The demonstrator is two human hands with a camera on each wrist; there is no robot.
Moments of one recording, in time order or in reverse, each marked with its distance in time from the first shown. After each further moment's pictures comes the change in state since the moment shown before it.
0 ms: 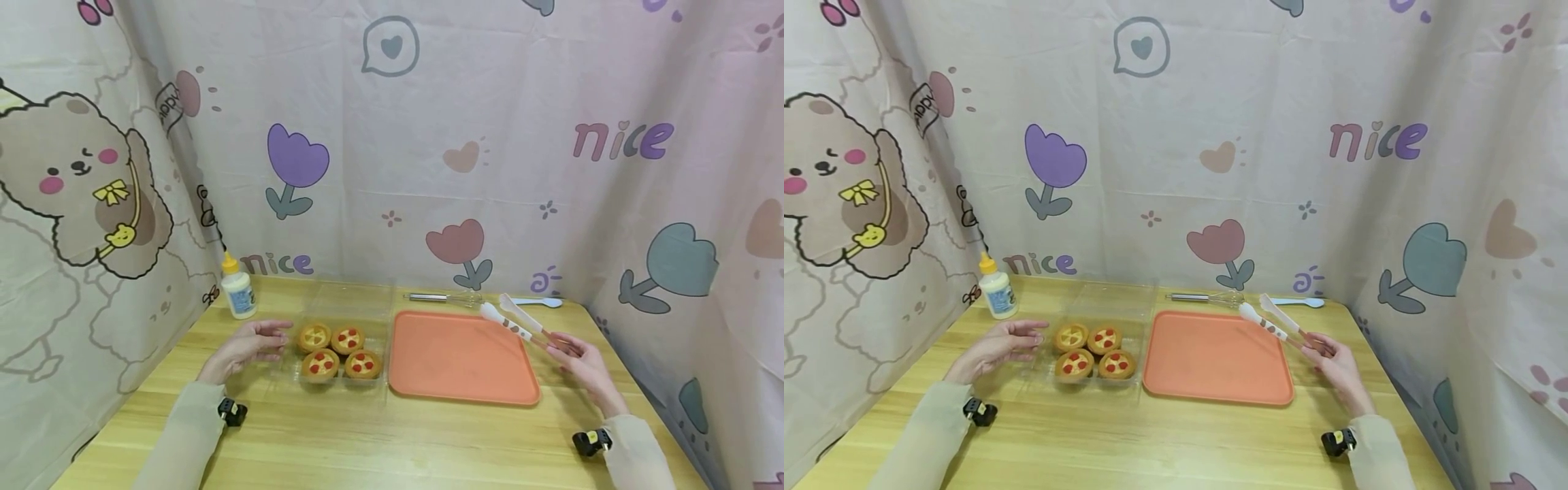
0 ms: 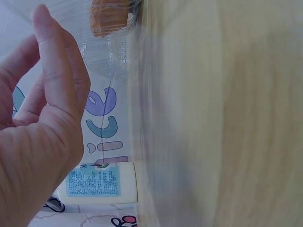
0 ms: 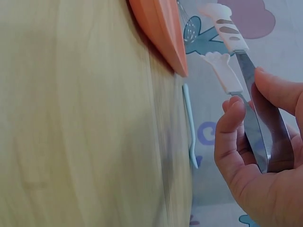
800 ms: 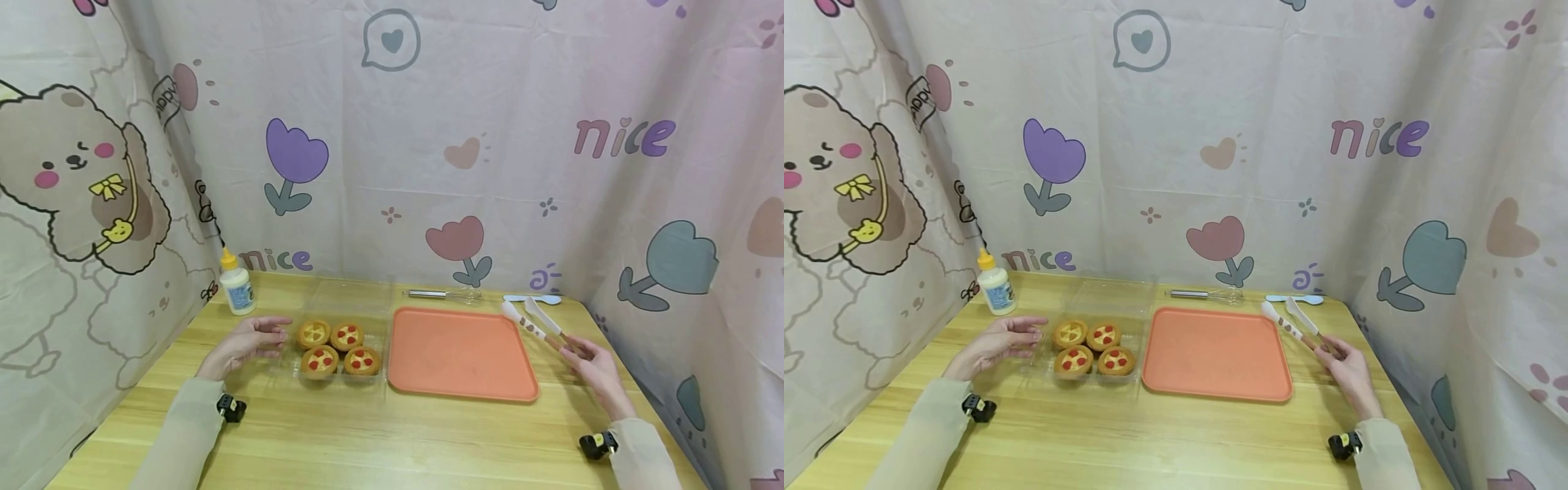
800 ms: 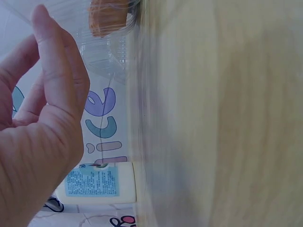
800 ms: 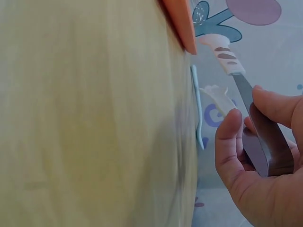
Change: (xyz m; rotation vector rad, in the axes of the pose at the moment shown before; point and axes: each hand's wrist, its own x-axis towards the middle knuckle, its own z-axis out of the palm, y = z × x) left_hand 0.002 -0.001 0.000 -0.030 -0.007 -0.007; right_hand -0.008 0.009 -0.009 -0.139 0.118 0.062
